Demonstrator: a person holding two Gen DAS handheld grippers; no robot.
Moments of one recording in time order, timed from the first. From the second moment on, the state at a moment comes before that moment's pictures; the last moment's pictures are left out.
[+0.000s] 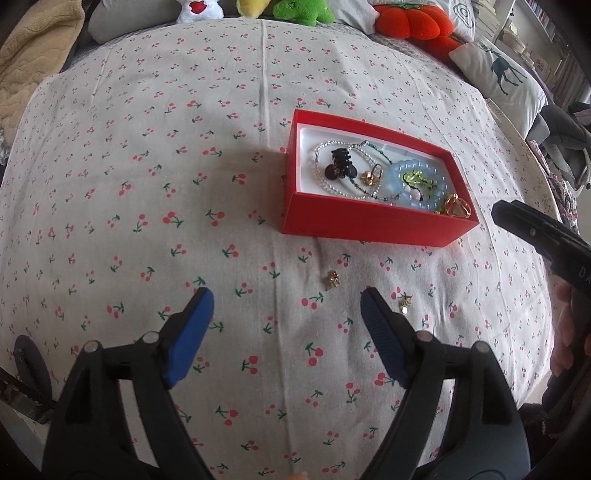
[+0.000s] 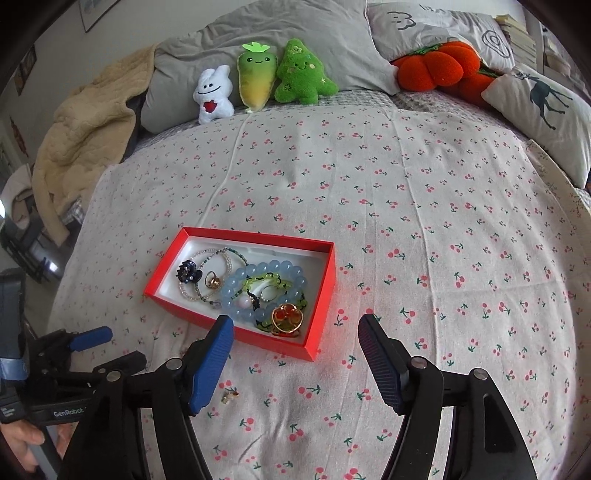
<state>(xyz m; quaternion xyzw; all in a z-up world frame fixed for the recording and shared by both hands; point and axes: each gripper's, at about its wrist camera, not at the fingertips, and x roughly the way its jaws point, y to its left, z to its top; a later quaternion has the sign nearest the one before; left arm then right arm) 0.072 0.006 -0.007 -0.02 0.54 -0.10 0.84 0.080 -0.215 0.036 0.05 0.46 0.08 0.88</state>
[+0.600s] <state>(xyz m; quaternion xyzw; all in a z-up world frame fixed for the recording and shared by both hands) 0.040 -0.004 -0.042 0.08 0.55 -0.09 0.83 0.027 -0.201 -0.012 0.02 0.54 0.10 0.84</state>
